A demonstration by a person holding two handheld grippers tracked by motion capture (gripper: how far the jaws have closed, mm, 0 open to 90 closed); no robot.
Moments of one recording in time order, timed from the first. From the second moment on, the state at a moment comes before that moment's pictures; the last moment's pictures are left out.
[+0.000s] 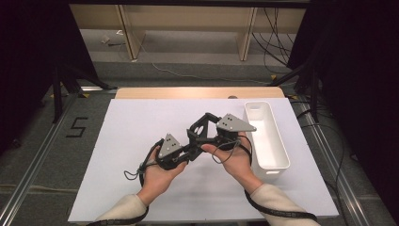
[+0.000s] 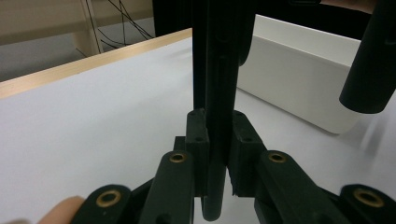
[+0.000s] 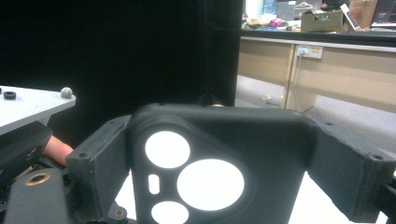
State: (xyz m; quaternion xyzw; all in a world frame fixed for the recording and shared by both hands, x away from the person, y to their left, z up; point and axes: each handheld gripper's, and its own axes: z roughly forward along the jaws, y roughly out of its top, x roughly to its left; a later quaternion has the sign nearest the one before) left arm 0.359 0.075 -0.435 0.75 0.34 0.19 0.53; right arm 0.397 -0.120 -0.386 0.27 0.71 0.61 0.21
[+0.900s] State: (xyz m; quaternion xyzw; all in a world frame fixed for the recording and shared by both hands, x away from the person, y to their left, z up) left arm 0.352 0.095 -0.424 0.75 0.33 0.22 0.53; right arm 0.401 -0.141 -0.367 0.29 0.69 0.62 0.23
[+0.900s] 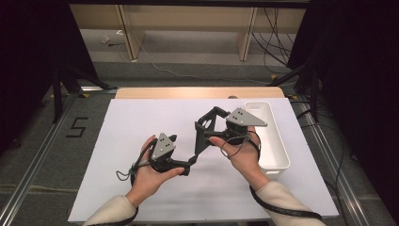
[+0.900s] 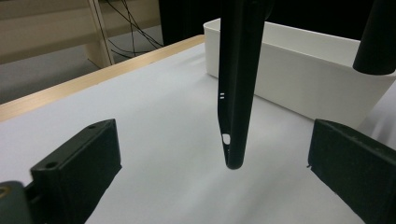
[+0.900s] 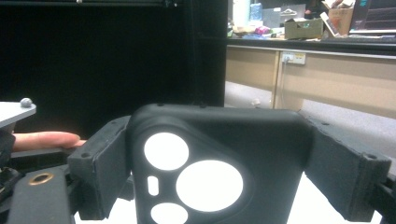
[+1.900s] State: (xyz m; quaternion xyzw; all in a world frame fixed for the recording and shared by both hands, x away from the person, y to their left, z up) left arm 0.330 0.157 -0.424 0.73 0.35 0.24 0.55; right arm 0.402 -0.179 -0.347 0.33 0.66 0.62 0.26
